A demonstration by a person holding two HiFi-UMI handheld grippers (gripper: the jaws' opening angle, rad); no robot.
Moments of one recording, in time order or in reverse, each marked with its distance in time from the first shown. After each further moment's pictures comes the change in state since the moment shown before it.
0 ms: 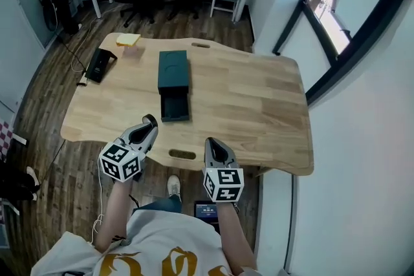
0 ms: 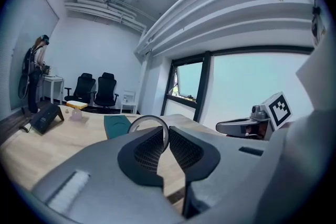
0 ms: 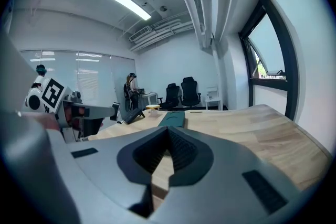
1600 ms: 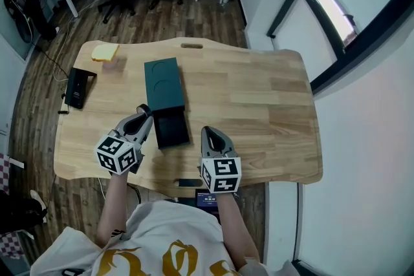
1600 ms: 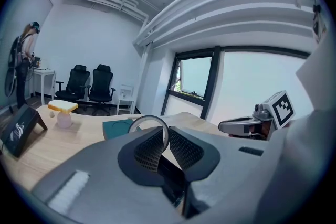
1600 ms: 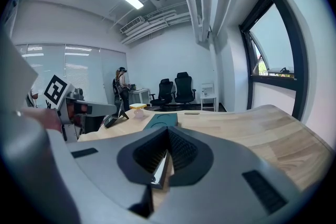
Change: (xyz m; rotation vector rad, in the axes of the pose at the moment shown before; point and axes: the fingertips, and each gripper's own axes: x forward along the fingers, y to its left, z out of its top) left arm 0.144 0.143 0.030 -0.016 0.068 -0.060; right arm 0.175 -0.051 0.036 0.009 0.054 -0.072
